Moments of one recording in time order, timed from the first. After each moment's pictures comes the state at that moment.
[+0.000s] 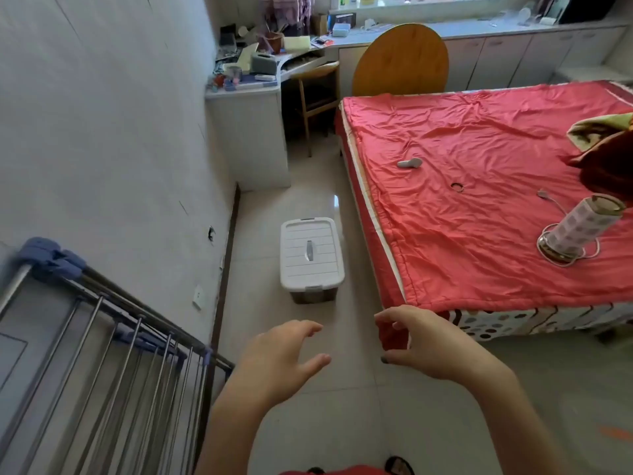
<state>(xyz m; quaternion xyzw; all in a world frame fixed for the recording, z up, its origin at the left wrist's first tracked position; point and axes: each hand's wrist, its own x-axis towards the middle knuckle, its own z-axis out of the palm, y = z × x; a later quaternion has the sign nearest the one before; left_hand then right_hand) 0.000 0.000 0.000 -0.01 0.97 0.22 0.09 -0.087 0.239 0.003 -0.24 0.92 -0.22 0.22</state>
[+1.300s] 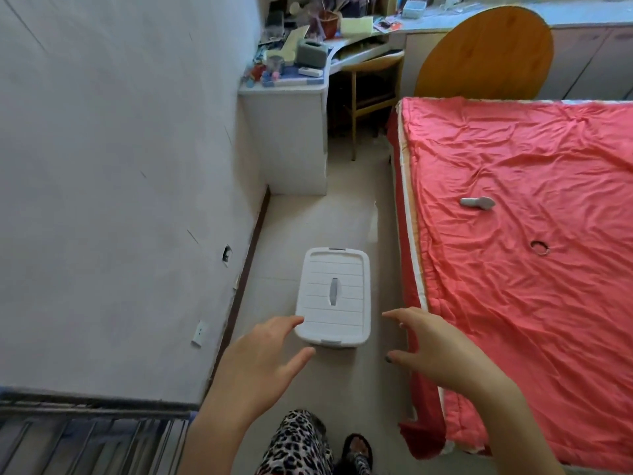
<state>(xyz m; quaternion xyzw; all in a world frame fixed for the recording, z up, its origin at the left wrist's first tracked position) -0.289 -0.100 -0.018 -0.15 0.96 0.22 0.04 -0.430 0.134 -0.021 -0.29 0.90 -0.20 0.25</state>
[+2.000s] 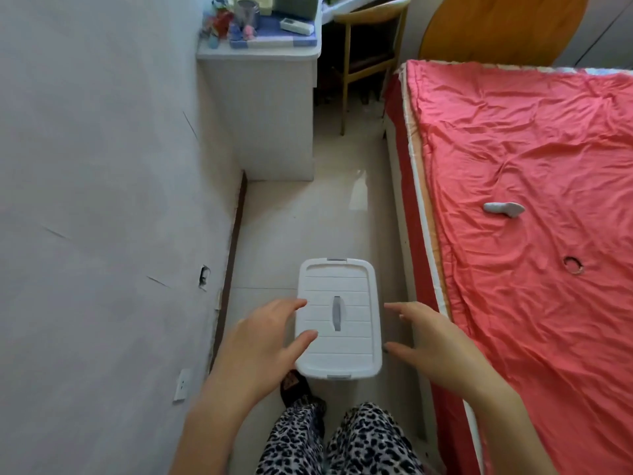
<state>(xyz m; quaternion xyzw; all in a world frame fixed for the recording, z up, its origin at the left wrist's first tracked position) -0.529 -0.295 -0.064 -0.12 0.95 0.28 0.10 -0.629 -0.043 -0.090 -0.21 0.92 -0.22 0.26</state>
